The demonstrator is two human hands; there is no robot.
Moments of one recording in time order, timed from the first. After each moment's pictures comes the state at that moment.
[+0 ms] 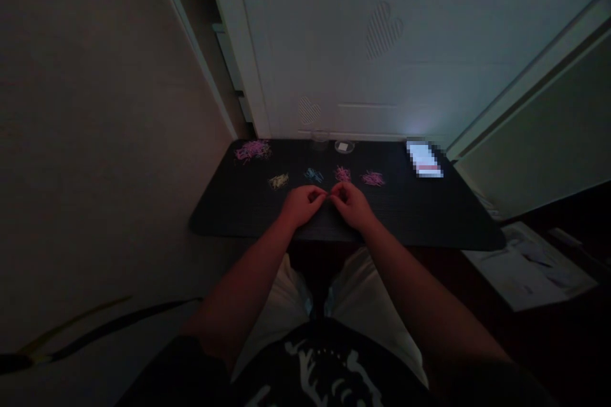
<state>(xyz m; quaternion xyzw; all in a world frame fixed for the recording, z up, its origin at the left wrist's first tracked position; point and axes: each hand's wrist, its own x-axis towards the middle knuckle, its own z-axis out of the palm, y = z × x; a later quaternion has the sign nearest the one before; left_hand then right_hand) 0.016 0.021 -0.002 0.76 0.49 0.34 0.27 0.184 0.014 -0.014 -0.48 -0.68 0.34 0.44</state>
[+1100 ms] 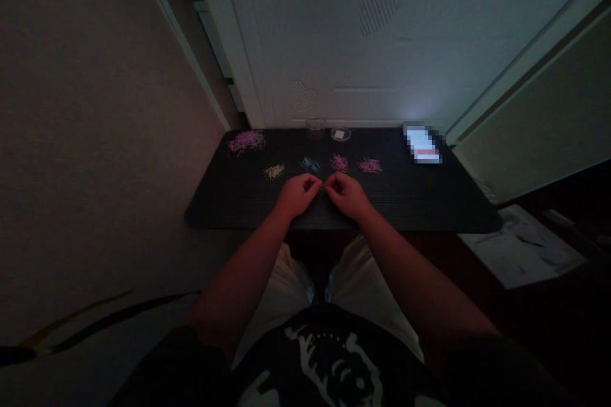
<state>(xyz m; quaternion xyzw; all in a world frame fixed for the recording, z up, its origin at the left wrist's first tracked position) 0.018 0.020 -0.001 0.74 0.50 0.34 0.29 0.182 0.008 -0.007 -0.50 -0.71 0.29 0.41</state>
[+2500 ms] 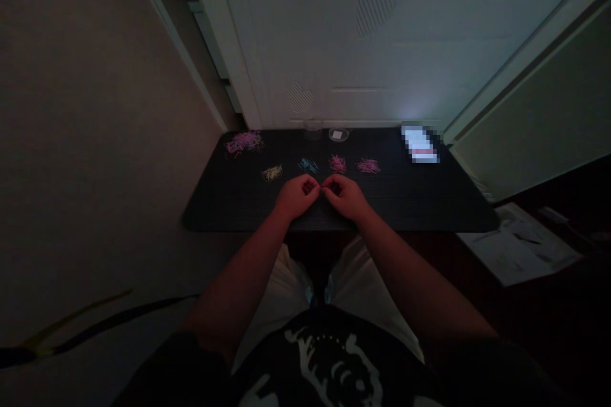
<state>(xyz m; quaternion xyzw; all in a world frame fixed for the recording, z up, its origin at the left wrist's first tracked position) 0.018 0.018 -0.001 0.75 0.49 0.34 0.29 0.182 0.007 -0.007 -0.50 -0.71 0.28 0.41</state>
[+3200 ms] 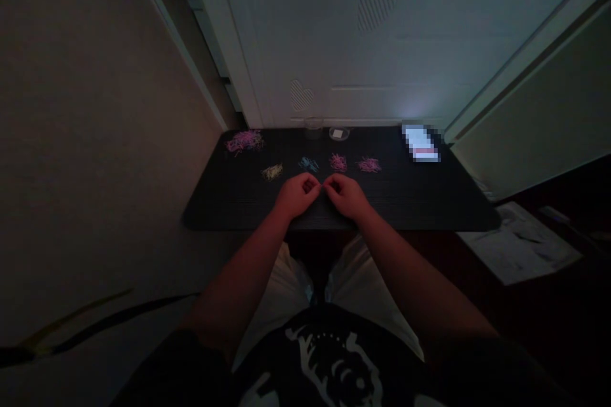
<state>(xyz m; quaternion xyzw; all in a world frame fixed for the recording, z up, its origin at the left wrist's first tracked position) 0.019 0.017 0.003 0.74 0.50 0.34 0.30 0.183 0.008 -0.007 -0.51 -0.72 0.25 0.39</state>
